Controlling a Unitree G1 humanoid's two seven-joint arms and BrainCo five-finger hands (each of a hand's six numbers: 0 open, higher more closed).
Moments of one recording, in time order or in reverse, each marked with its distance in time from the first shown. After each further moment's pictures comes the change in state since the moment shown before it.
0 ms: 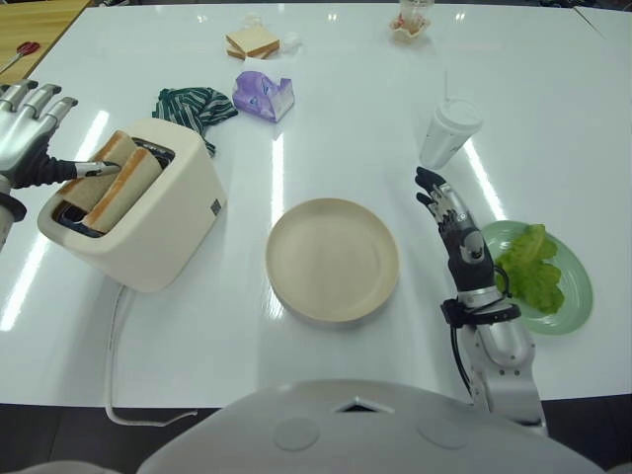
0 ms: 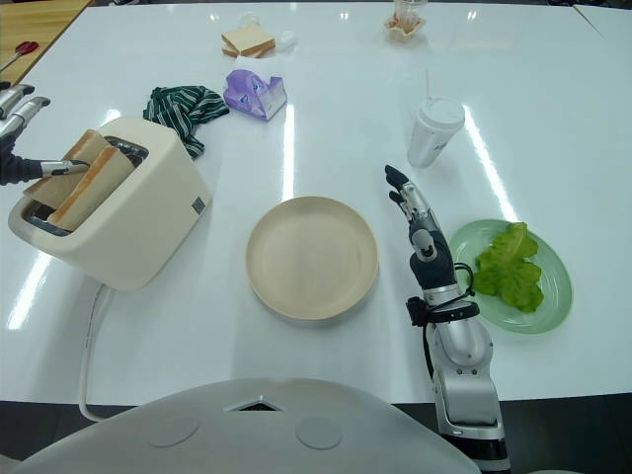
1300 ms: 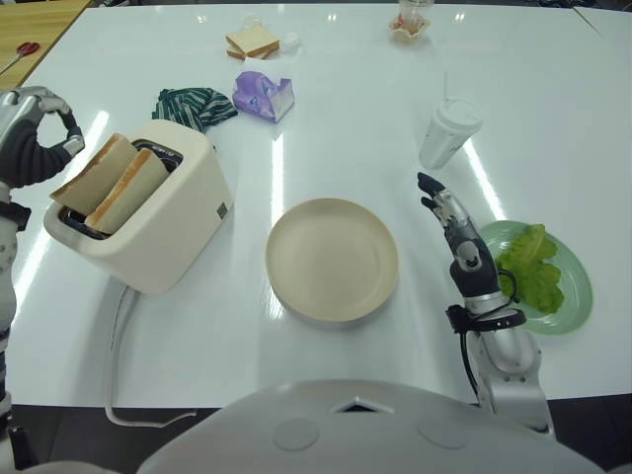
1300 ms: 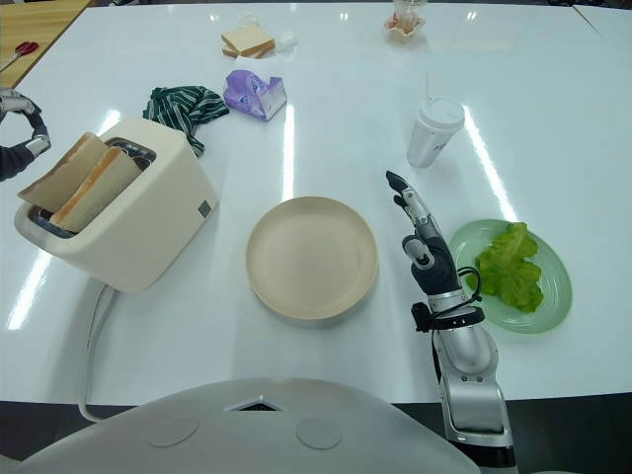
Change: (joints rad) left arm 0.006 -0.227 0.157 -0.227 -0.320 0.080 -0.118; right arm 0.023 -0.039 -0.027 0.002 -0.102 -0.046 -0.007
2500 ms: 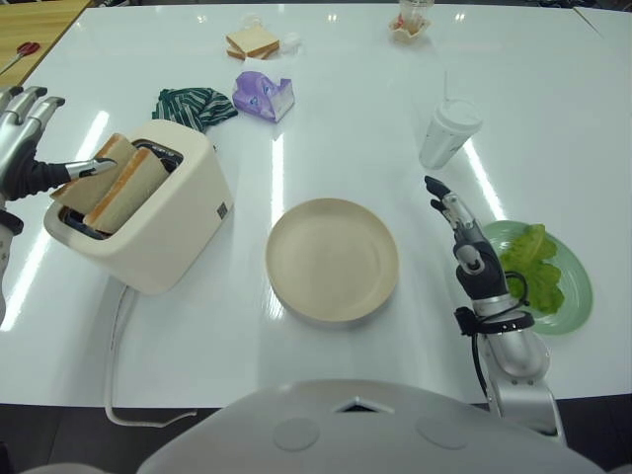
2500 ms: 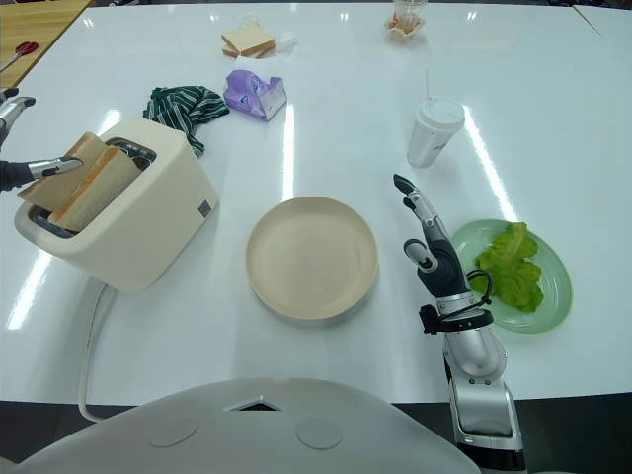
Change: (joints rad) left arm 0.065 0.074 -0.024 0.103 0.240 -0.039 0.063; right arm 0.018 -0.013 -0.030 0.003 -0.018 -0.015 -0.014
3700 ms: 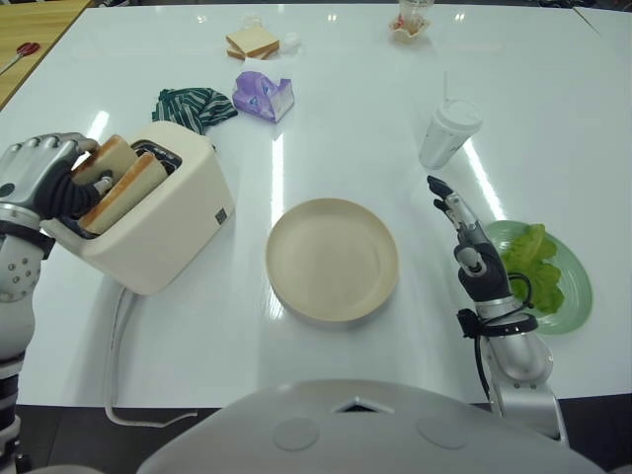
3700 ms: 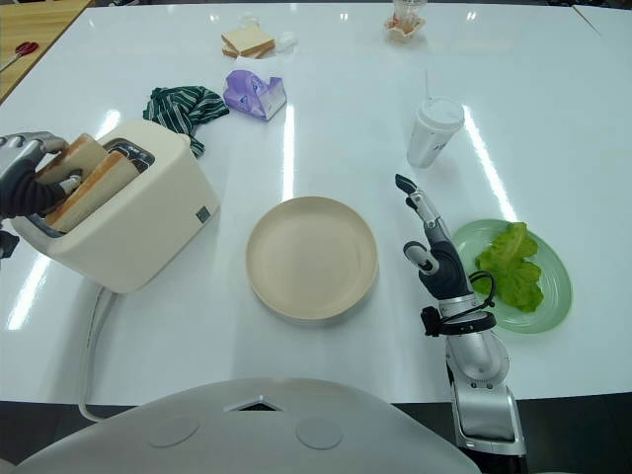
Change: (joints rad) left arm 0.033 -0.112 0.006 -0.137 -0.198 0.039 -0.101; right arm 0.009 -0.012 -0.050 -0.028 -0.068 -0.013 -0.029
